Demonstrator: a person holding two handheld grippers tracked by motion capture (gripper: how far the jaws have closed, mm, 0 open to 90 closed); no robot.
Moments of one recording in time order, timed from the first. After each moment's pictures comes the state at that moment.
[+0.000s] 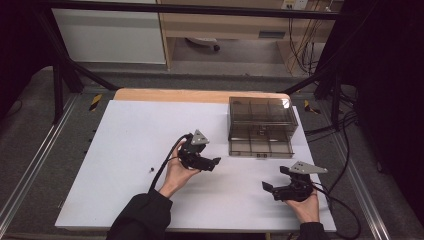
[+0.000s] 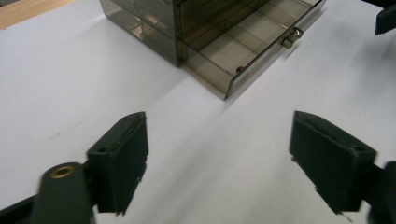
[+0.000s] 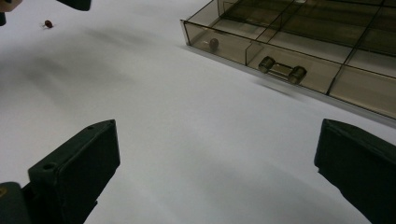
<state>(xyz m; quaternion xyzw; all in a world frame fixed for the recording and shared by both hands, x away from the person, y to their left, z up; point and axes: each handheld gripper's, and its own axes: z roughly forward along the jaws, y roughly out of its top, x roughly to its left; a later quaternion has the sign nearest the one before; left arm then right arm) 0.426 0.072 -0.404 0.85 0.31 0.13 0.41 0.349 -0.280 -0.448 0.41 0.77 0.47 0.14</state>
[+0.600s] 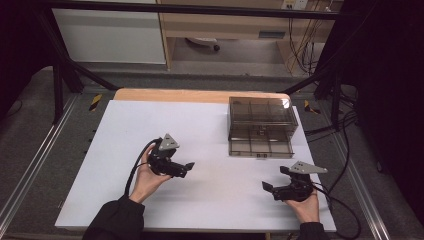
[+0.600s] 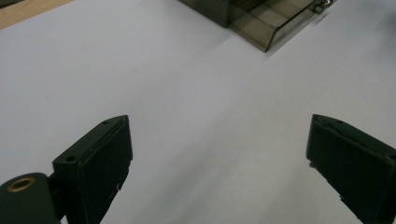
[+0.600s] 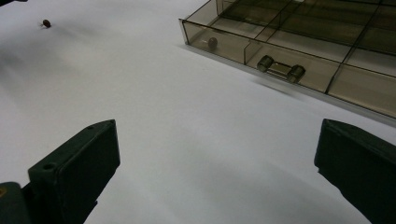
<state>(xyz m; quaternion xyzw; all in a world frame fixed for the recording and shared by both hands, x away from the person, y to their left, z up) 0.405 0.151 -0.400 0.84 0.33 0.16 0.40 0.349 -0.280 -0.448 0.41 0.77 0.47 0.14</state>
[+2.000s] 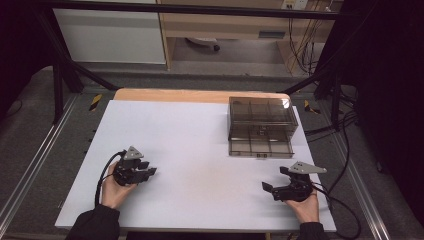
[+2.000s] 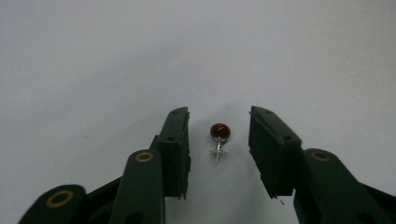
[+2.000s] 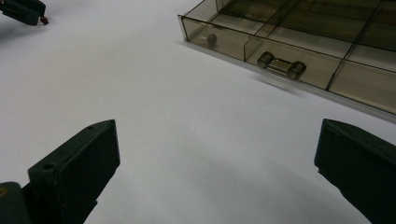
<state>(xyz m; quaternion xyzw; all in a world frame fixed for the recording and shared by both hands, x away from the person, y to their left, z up) 0.393 0.244 -0.442 0.83 0.41 0.15 0.34 0.349 -0.279 -0.449 0.42 0.77 0.46 0.14</state>
